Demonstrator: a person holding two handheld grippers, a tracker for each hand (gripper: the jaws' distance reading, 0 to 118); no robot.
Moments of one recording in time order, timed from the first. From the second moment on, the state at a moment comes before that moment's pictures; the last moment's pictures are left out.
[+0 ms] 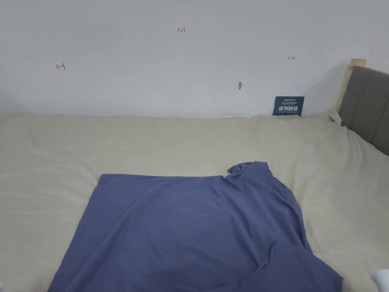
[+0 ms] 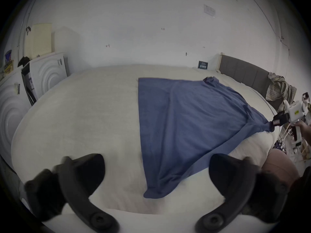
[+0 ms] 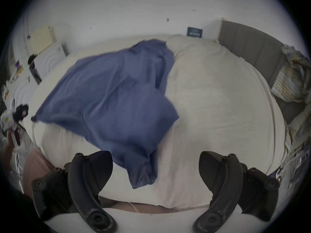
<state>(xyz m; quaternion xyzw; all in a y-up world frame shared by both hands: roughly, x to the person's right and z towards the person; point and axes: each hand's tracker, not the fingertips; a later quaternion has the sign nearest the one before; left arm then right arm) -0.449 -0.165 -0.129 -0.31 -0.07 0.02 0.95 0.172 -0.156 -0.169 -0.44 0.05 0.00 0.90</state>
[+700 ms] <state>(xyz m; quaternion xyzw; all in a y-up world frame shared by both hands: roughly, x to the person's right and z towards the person) -0.418 -0.089 -0.118 -0.33 -0.05 0.02 0.94 0.089 -0.079 -0.123 -0.25 0.14 -0.05 0.96</state>
